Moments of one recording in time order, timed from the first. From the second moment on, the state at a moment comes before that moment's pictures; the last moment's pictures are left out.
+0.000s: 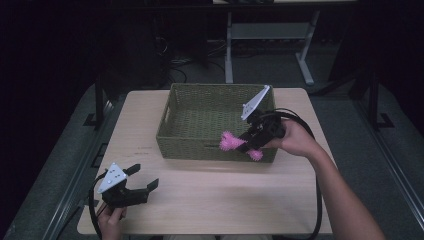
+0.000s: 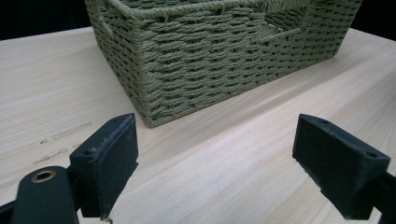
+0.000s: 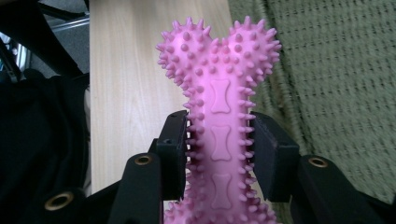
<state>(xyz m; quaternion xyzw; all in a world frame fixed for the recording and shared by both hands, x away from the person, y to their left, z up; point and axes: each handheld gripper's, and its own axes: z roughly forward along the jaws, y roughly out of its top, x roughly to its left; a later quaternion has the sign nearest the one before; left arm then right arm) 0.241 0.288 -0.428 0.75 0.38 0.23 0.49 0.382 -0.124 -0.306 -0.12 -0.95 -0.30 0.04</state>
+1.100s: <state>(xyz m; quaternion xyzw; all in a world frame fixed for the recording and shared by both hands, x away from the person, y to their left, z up) 0.241 0.287 -0.428 0.75 0.37 0.22 0.50 0.433 -0.119 -0.292 -0.15 -0.94 -0.30 0.05</state>
